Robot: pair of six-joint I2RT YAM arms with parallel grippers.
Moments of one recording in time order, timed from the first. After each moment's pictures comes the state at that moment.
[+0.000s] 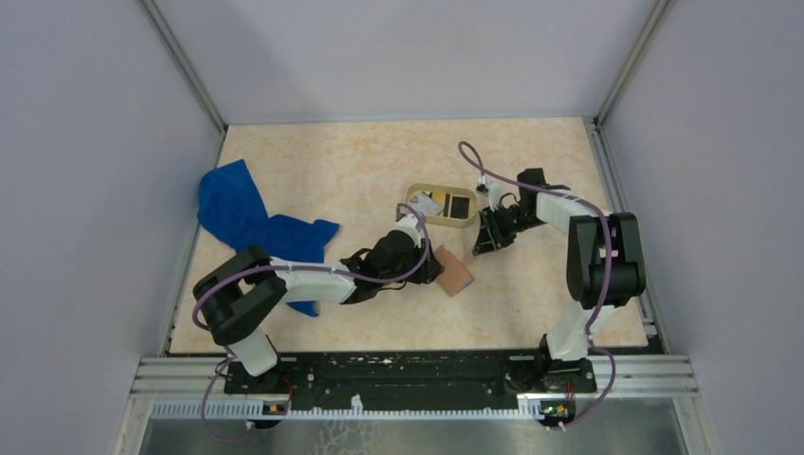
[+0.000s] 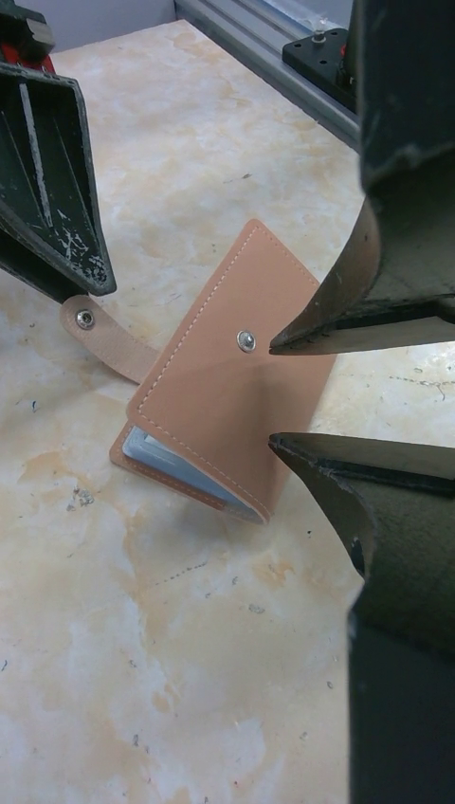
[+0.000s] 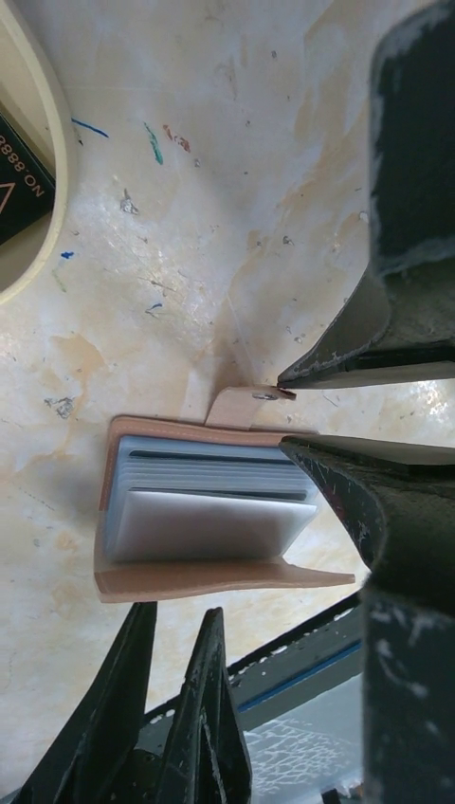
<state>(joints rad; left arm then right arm) -0.99 1.68 0.76 0.42 -0.11 -0.67 0.08 1.74 1.04 -0.66 -0.80 -0.44</state>
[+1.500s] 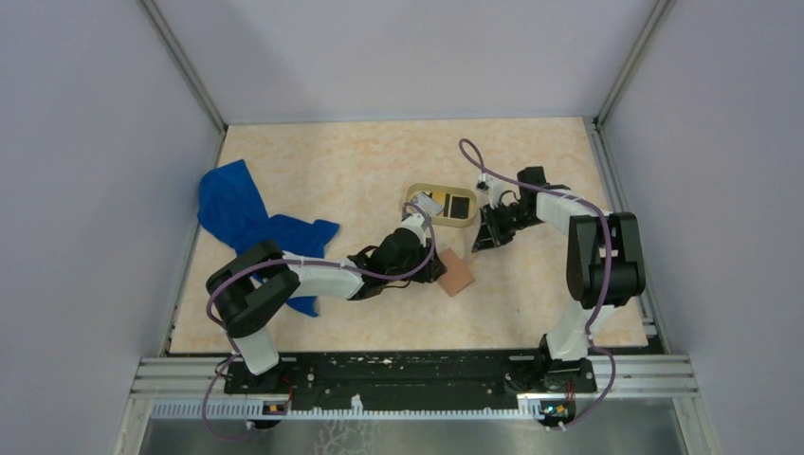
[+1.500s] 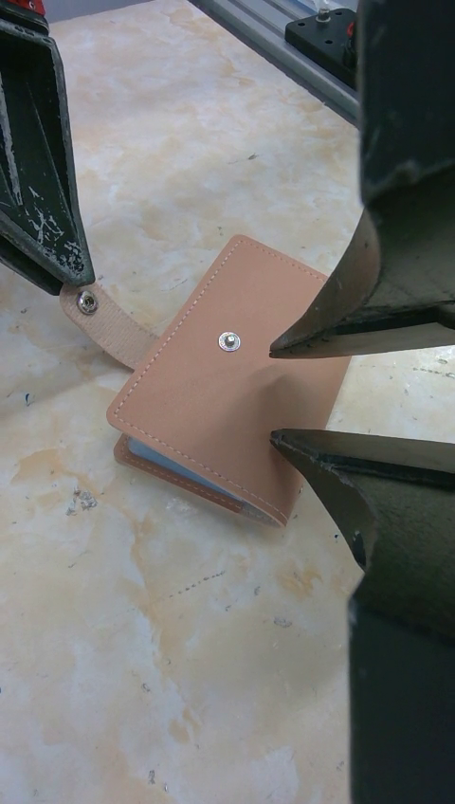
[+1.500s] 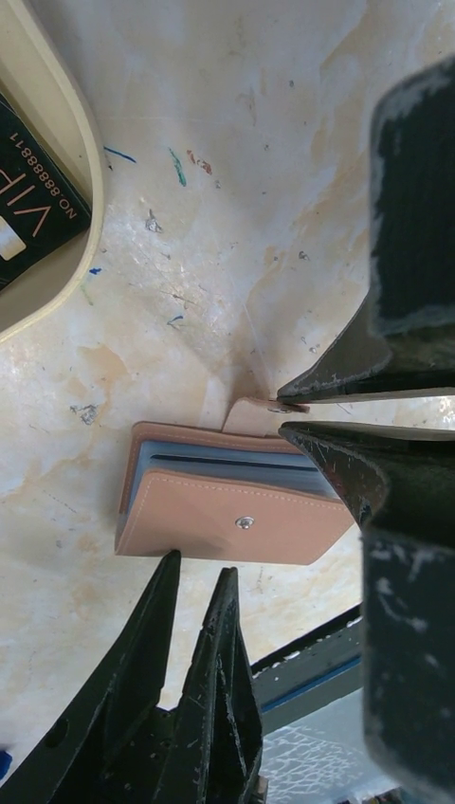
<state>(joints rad) -0.98 1.76 0.82 0.40 -0.08 -0.67 0.08 1.75 1.05 -0.61 -0.81 -0.43</state>
